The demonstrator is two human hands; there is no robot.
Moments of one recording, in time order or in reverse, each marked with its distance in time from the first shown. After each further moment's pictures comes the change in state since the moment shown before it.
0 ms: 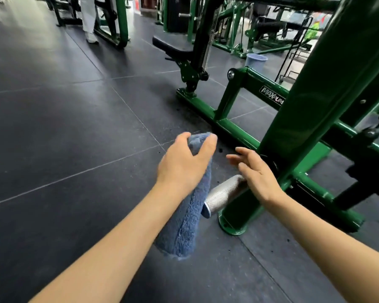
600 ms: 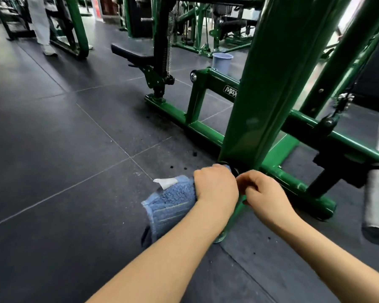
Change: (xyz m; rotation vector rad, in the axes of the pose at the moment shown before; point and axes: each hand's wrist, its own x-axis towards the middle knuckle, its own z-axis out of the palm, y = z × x) left_hand 0.018 0.059 0.152 0.934 -0.250 0.331; right_hand -0.029 0.013 -0.071 -0.334 0.200 0.155
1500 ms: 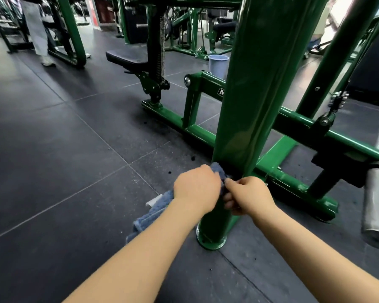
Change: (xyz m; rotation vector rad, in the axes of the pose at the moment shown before) left_hand 0.018 -0.019 0.007 -0.183 0.002 -0.012; right_hand 0.025 -0.009 0.006 0.318 -0.068 0.451
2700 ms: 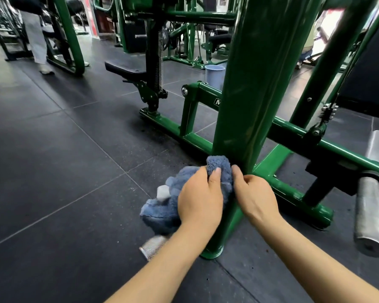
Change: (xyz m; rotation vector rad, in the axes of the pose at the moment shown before) left_hand -0.034 0.017 -0.021 -0.750 0.309 -0.085; right_hand -0.013 -0.021 -0.013 -0.285 0.248 -0.184
